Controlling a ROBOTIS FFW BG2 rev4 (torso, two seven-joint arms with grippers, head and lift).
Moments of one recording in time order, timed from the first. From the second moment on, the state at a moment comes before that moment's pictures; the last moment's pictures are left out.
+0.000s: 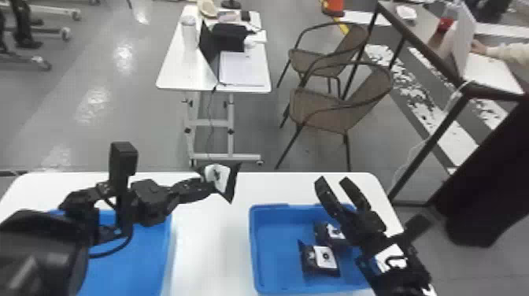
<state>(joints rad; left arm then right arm) -0.16 0.24 -0.21 -1.44 0.17 0.30 -0.81 0.11 0.00 -0.23 -1.38 -0.50 -0.12 0.73</state>
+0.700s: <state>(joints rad) -0.37 0.12 -0.36 -1.16 0.17 0.20 -0.84 0.05 0.00 0.00 -1.41 -0.53 -0.10 0.74</state>
